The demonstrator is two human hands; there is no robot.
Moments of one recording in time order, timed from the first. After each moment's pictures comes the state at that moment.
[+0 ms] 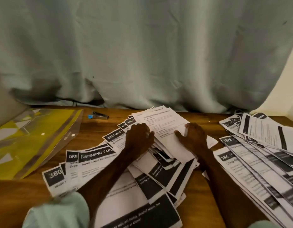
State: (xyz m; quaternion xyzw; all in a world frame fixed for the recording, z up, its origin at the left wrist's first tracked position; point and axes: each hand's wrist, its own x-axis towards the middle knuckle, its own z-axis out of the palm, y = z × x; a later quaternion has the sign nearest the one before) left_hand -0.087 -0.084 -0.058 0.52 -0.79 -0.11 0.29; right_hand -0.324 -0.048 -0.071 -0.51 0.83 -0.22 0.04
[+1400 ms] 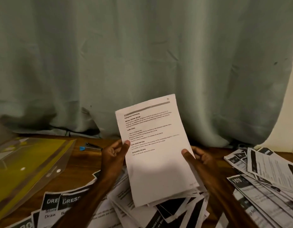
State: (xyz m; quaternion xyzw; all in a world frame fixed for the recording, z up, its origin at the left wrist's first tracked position) left_hand -0.051 -0.113 -0.030 0.31 -0.50 -0.51 0.63; right_hand -0.299 -0.011 -0.013 -0.45 0.55 -0.63 0.30
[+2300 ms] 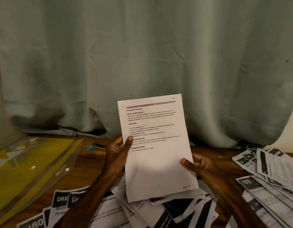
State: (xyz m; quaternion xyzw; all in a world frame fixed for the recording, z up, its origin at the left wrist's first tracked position) left_hand -0.039 -0.122 -0.019 0.28 -0.48 -0.54 0.63; right_hand -0.288 -0.011 -0.009 -0.49 0.54 -0.55 0.41
